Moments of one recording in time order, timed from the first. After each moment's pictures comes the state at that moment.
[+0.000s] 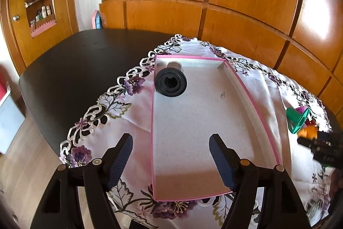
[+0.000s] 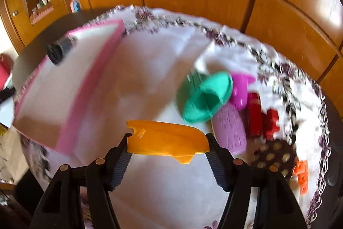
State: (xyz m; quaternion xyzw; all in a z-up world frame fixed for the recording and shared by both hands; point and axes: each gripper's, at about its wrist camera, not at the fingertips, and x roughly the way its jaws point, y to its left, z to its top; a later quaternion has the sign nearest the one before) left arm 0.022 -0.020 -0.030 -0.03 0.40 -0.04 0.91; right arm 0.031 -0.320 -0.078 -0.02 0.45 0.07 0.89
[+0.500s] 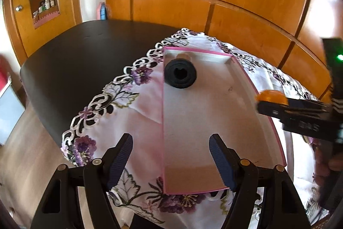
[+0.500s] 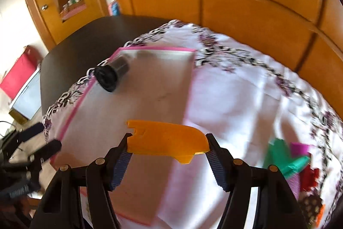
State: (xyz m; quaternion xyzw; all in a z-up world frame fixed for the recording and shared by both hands) left arm 0.021 -0.002 -0.038 -0.05 0.42 -0.02 0.91; right arm 0.092 -0.192 -0.056 -0.03 0.44 0.18 0.88
